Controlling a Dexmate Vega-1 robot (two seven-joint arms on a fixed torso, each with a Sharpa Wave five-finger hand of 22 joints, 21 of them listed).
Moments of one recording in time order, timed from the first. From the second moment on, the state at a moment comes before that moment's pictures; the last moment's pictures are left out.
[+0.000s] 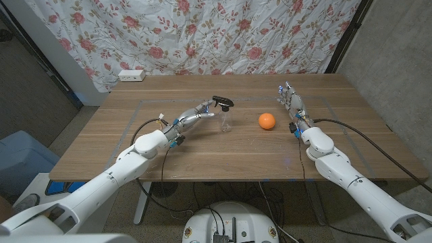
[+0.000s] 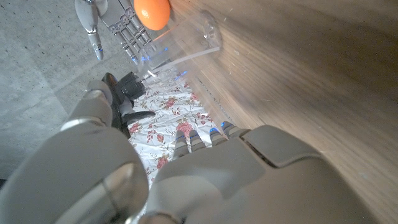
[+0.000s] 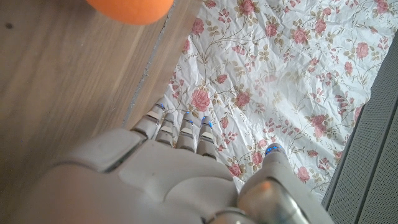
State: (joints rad) left arm 0.85 0.65 0.53 -1.38 -0.43 -0.37 -0.24; left_hand 0.55 -0.11 0.40 -0.15 0.18 -0.02 -0.10 0.19 0.18 -0.09 -0.12 0.19 0.18 -0.17 -0.01 0.18 0.17 -0.17 -0.03 0.19 0.17; right arm -0.93 -0.55 -0.38 -1.41 0.47 0.34 -0.13; right_hand 0.10 0.08 0.22 -0.10 0.20 0.21 -0.06 0.17 0.18 0.14 0.07 0.18 0.18 0.01 0.08 0.21 0.23 0.20 0.05 0.18 0.16
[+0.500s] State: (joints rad) left arm 0.85 0.60 0.49 -1.29 -0.49 -0.45 -0.26; left_hand 0.51 -0.10 0.39 -0.13 0.18 0.00 -0.10 0.18 0.18 -0.08 -0.11 0.19 0.18 -0.17 -0.01 0.18 0.17 -0.17 -0.03 0.19 0.17; right arm -0.92 -0.53 -0.38 -1.39 0.48 0.34 -0.13; right_hand 0.08 0.08 0.22 -0.09 0.20 0.21 -0.06 0.18 0.18 0.14 0.07 0.19 0.18 0.01 0.08 0.21 0.23 0.20 0.05 0.18 0.16
